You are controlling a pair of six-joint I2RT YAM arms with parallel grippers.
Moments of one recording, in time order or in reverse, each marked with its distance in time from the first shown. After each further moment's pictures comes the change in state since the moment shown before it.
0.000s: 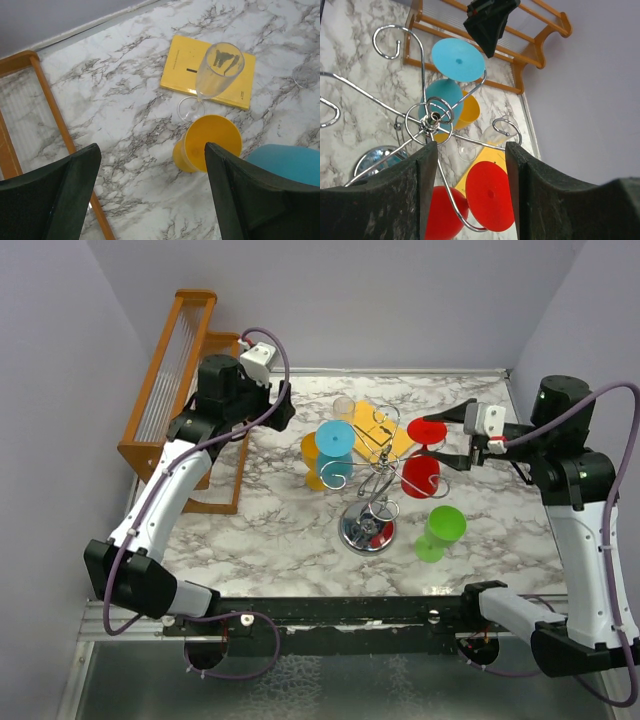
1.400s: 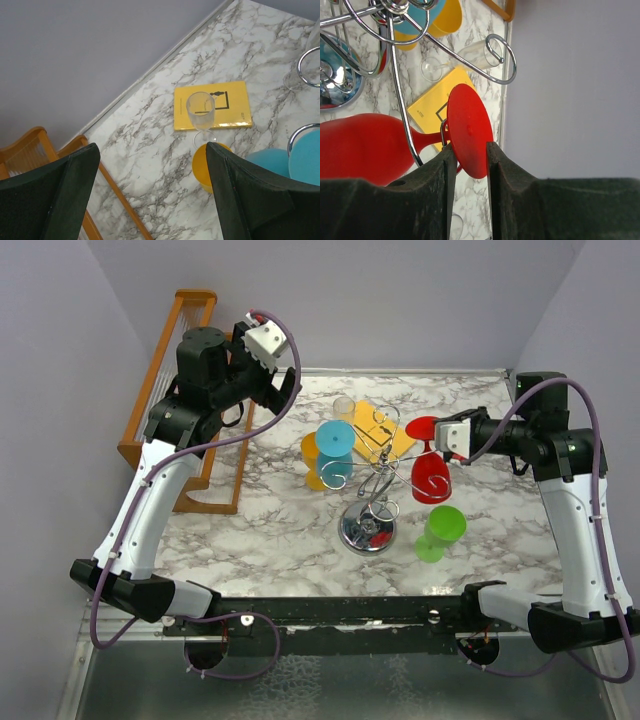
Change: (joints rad) left arm -0.057 -0.002 0.305 -0.117 0.068 0.263; right arm 0.000 0.107 0.063 -0.236 0.320 -0.541
